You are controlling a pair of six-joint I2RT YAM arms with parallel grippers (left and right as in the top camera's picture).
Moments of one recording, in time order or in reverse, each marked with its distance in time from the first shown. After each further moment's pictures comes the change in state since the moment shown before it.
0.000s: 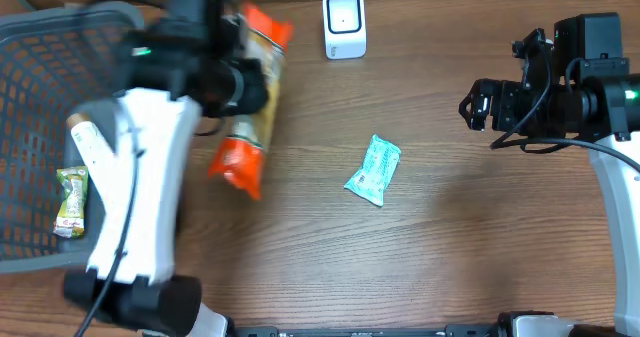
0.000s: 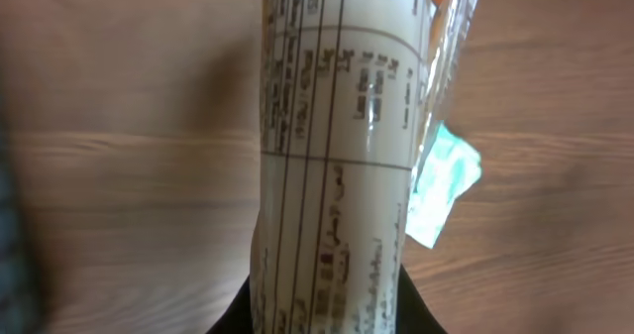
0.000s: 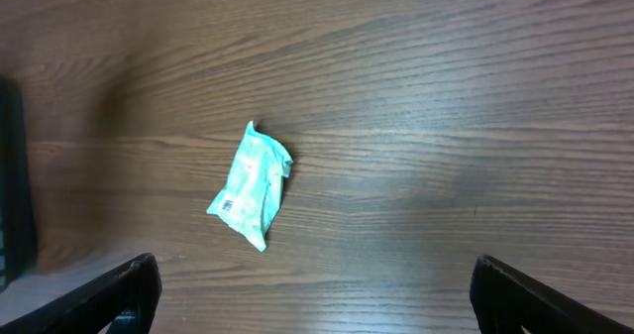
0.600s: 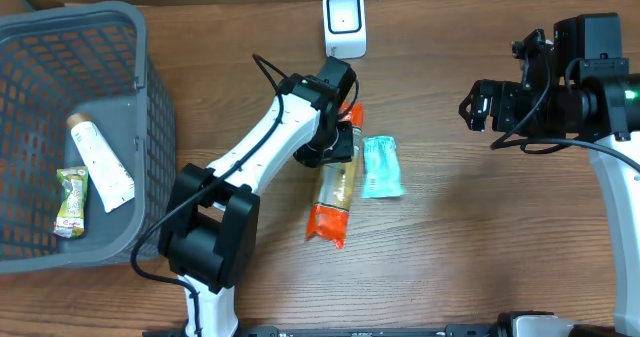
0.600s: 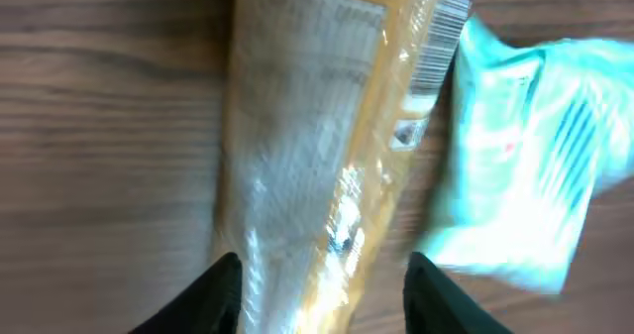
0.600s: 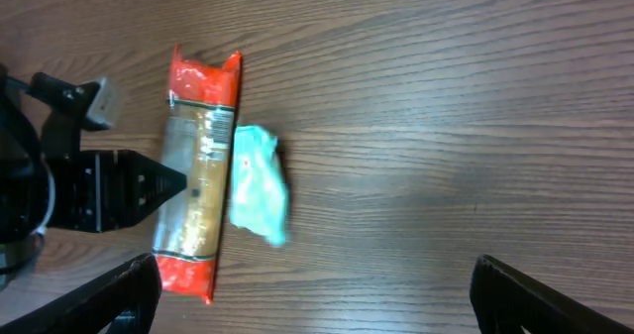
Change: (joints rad) left arm -0.278 0.283 -0.341 0.332 -0.001 -0.238; right arm 0.000 0.000 0.000 -0.006 0.000 0.000
